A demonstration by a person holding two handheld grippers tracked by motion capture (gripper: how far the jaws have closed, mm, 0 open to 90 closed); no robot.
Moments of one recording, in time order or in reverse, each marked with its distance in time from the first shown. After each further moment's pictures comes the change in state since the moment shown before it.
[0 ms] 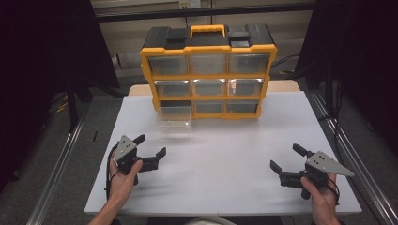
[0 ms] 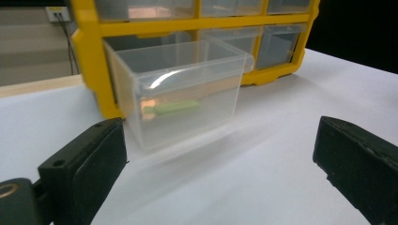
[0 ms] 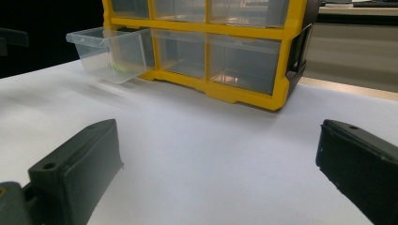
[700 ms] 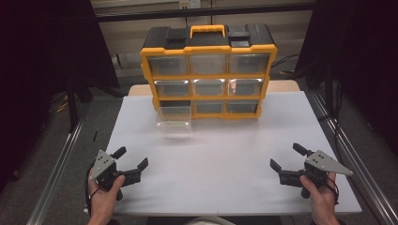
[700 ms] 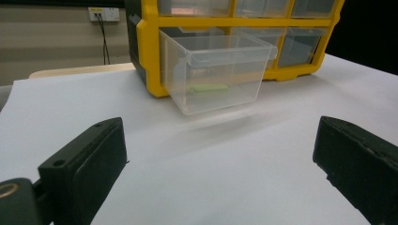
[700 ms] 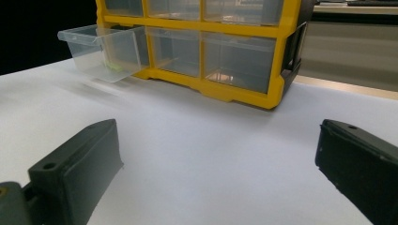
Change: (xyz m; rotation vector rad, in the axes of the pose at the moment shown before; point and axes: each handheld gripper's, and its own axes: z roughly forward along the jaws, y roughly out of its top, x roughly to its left) left arm 0.007 -0.016 -0.053 -0.033 0.086 -0.045; right arm -0.002 0.000 0.003 0.008 -0.020 -0.006
